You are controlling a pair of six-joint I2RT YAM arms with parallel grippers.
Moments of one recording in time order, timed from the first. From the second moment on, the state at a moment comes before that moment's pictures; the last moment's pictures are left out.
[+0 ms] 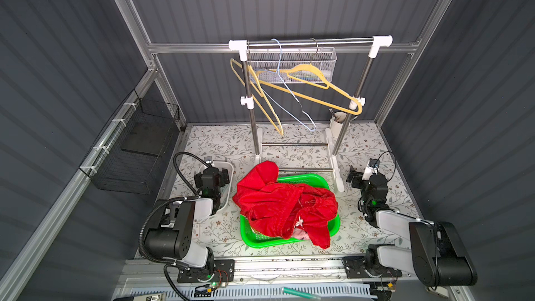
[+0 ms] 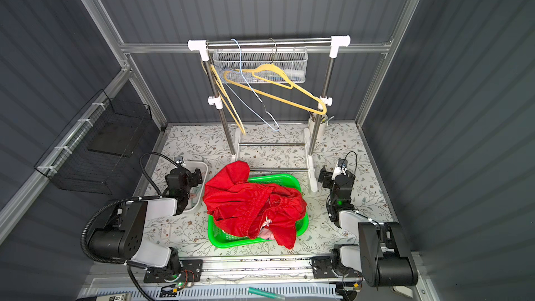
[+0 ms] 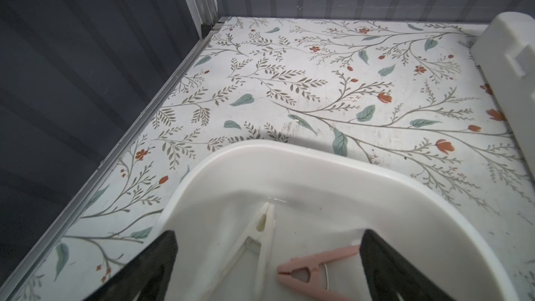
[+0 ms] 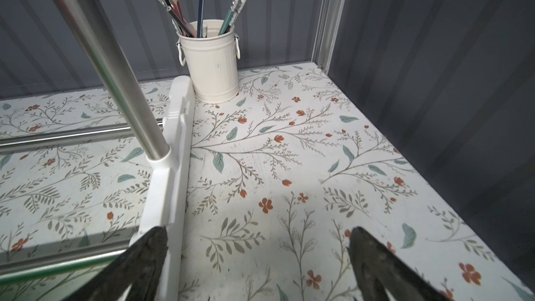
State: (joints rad) left arm -0.11 1.53 0.44 0.62 -0.34 -0.06; right arm 0.01 1.30 0.26 0.79 0.20 0.05
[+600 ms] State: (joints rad) left arm -0.10 1.71 0.43 0.87 -0.32 -0.04; right arm -0.02 1.46 0.29 0.93 0.16 0.05
